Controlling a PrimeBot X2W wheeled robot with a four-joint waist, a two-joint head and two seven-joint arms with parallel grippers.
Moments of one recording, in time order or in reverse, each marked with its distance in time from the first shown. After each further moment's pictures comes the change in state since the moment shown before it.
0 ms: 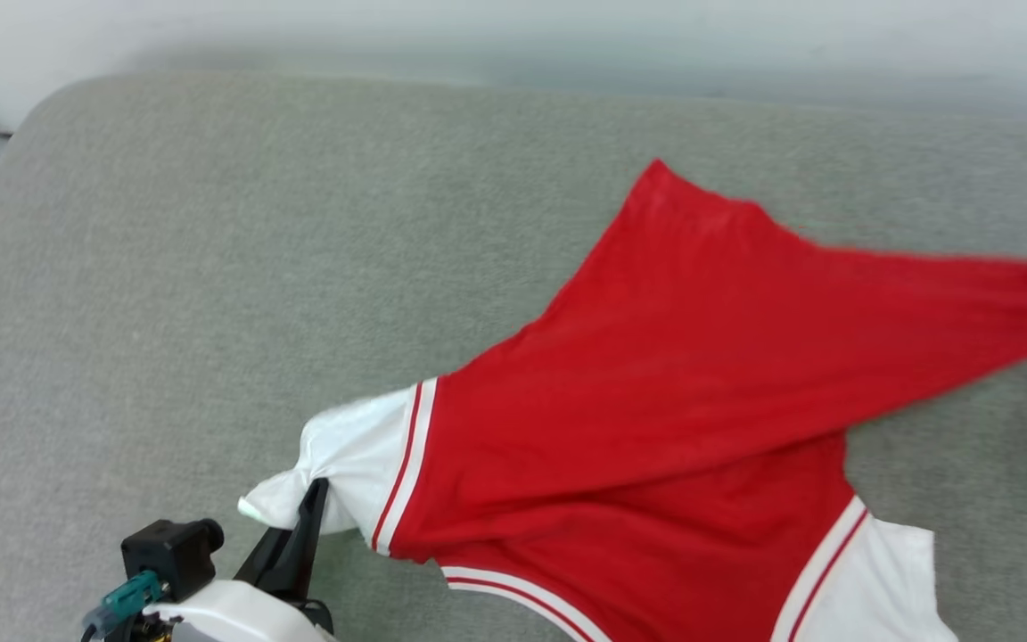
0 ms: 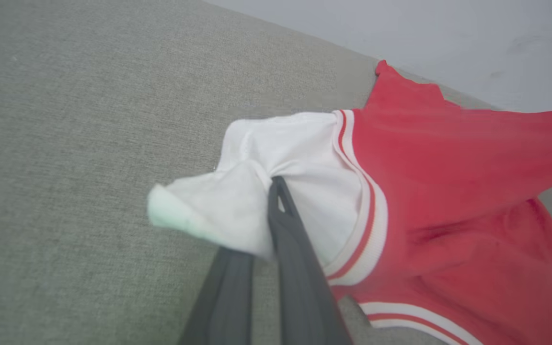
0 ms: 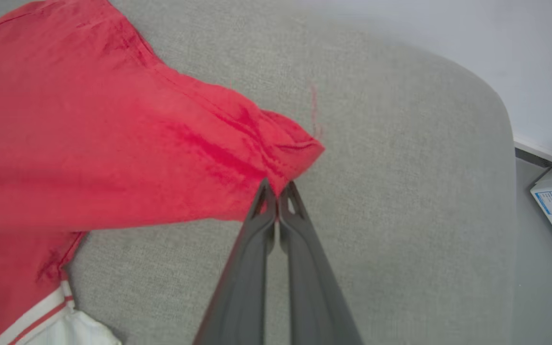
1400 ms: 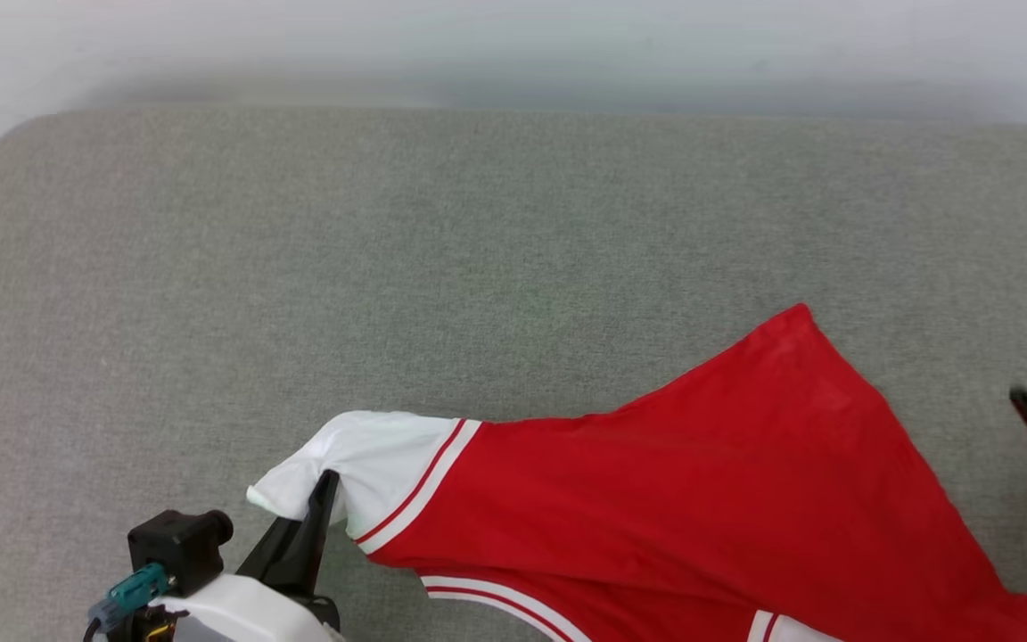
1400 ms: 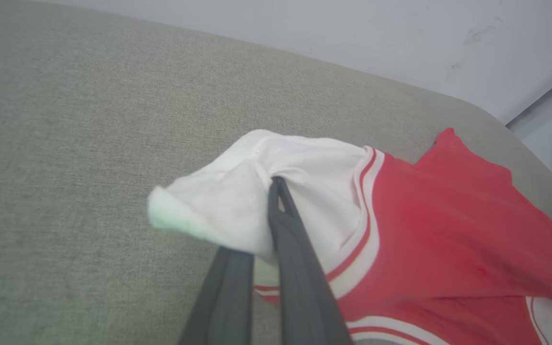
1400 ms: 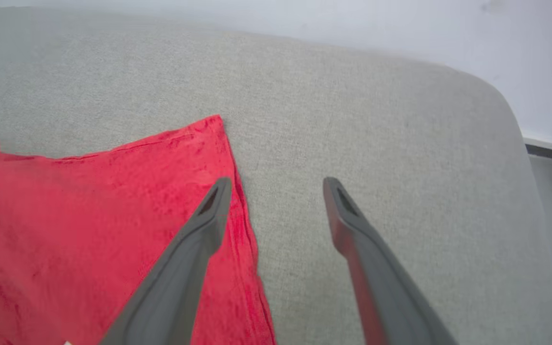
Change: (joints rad) left arm 0.009 0.041 -0.019 -0.068 0.021 0.029 0.020; right arm 0.508 0.230 -0.397 -0.507 -0.061 0.000 0.024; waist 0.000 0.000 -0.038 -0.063
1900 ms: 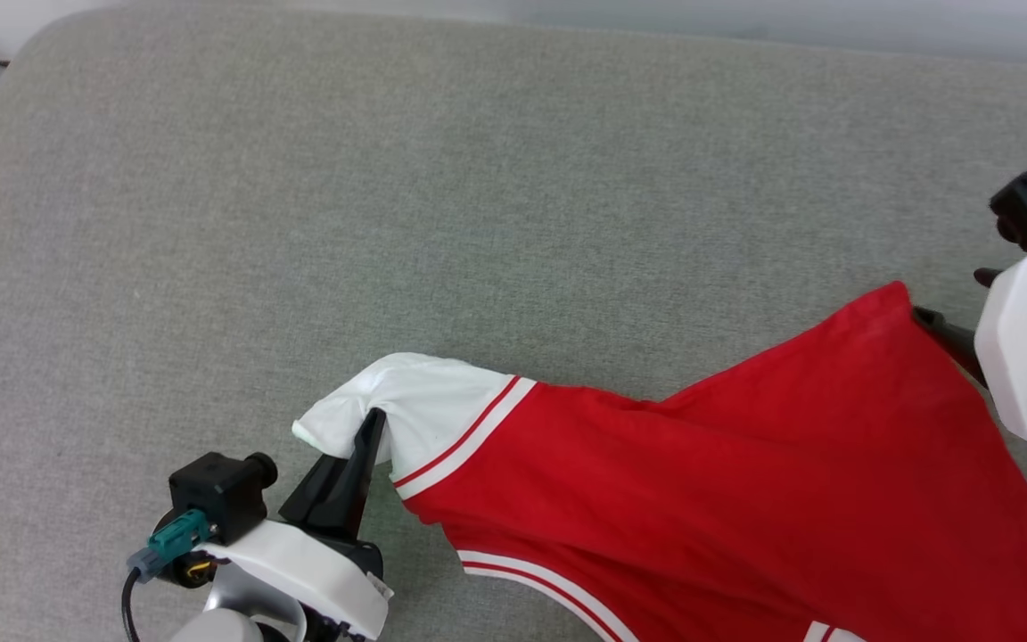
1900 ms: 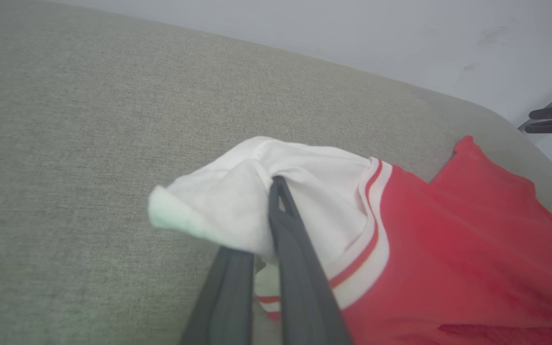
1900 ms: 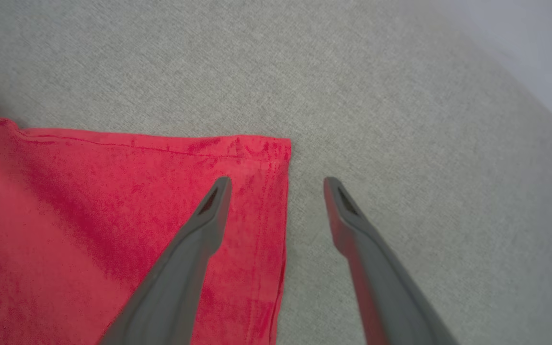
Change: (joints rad) left arm -0.127 -0.049 -0.043 -0.001 0.047 -0.030 0.007; right arm -0.577 -0.150 0.495 0.218 0.002 0.000 0.305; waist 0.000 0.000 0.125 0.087
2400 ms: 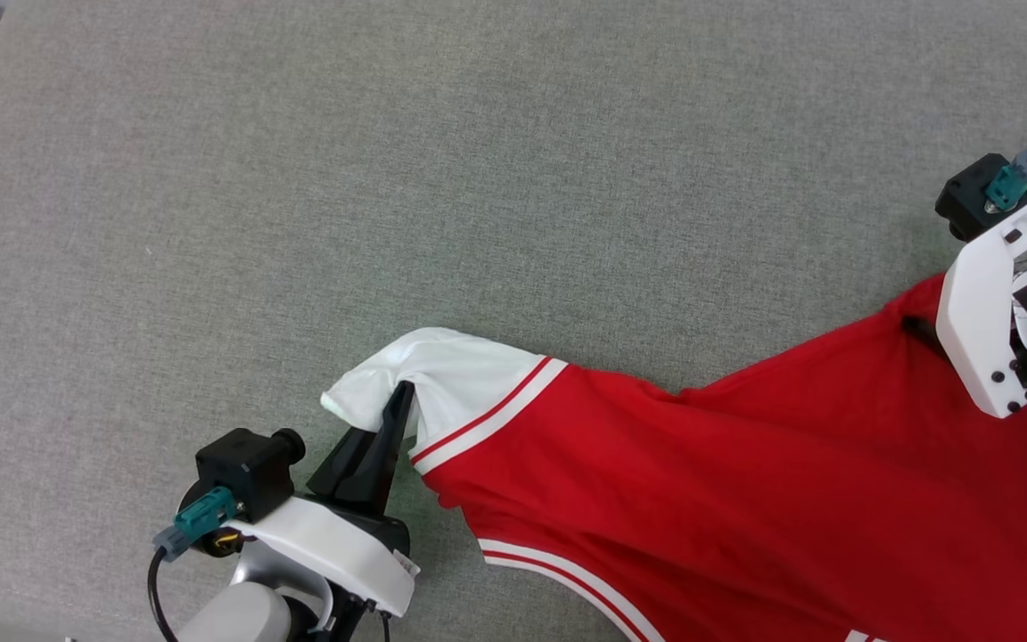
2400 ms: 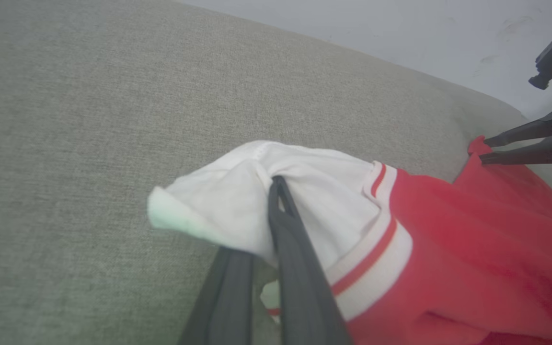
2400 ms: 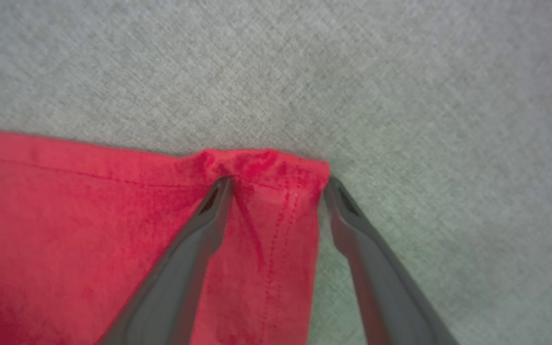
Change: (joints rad) left arm -0.068 -0.046 -0.024 0.035 0.022 -0.027 -0.019; right arm -0.216 -0.004 0.325 0.346 0.003 0.000 -0.043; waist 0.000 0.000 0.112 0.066
